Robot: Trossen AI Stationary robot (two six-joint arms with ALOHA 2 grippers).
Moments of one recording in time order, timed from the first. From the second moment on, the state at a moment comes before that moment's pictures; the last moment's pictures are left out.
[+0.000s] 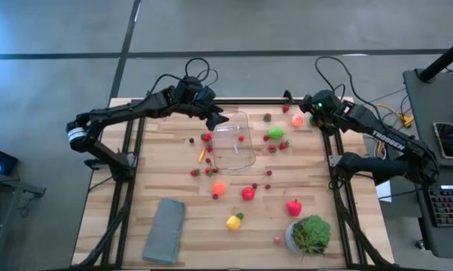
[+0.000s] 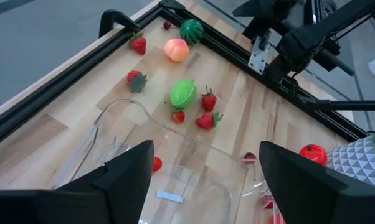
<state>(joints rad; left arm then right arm) 0.49 1.47 1.23 -0.29 0.30 -0.28 -0.70 0.93 0.84 -0.83 0.28 1.40</state>
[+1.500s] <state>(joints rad) 0.49 1.47 1.23 -0.27 0.30 -0.27 -0.88 1.83 1.50 -1.57 0.30 0.09</state>
